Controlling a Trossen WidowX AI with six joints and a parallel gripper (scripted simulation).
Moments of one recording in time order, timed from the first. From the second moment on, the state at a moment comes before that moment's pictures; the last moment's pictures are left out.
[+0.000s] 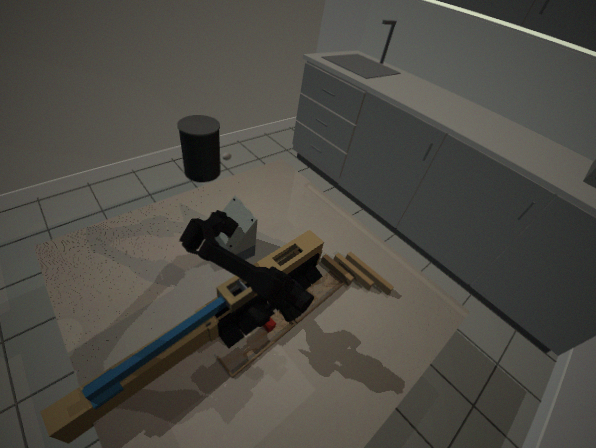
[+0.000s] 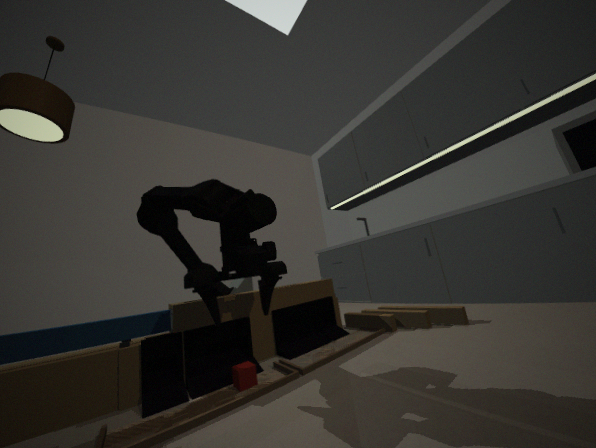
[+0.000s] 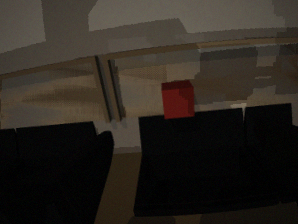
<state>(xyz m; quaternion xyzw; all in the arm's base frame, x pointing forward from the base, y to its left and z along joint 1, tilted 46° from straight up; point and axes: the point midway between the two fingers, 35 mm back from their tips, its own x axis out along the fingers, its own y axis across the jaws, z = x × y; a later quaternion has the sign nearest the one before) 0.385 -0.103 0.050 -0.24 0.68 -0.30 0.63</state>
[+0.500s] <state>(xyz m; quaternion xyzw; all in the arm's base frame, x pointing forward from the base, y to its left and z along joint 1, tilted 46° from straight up) 0.383 -0.121 0.032 -0.24 0.68 -0.30 0.63</state>
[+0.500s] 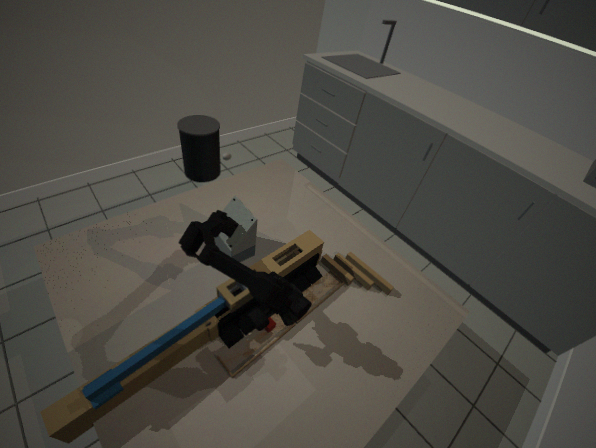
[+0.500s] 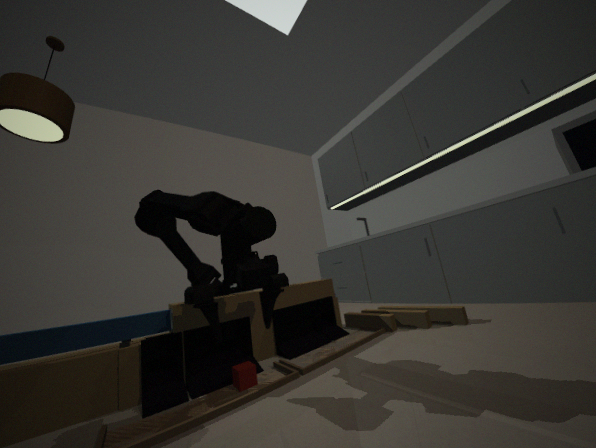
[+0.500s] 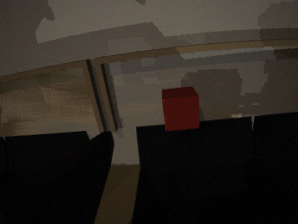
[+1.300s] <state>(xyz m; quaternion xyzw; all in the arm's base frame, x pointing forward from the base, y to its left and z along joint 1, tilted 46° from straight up) 0.376 -0.151 0.006 -0.24 0.68 -0.30 0.63</state>
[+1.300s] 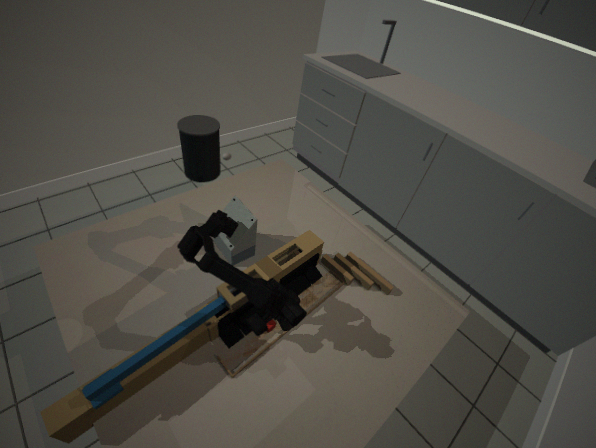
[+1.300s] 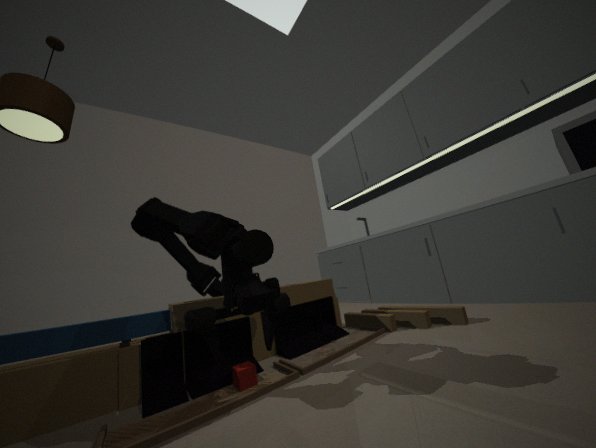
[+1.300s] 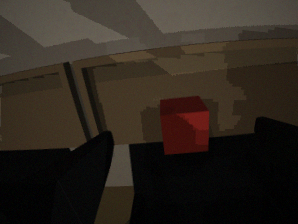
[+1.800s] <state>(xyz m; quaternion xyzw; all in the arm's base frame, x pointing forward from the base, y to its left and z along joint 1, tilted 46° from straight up) 0.369 -0.169 -0.009 -0.25 0.68 -0.30 0.62</state>
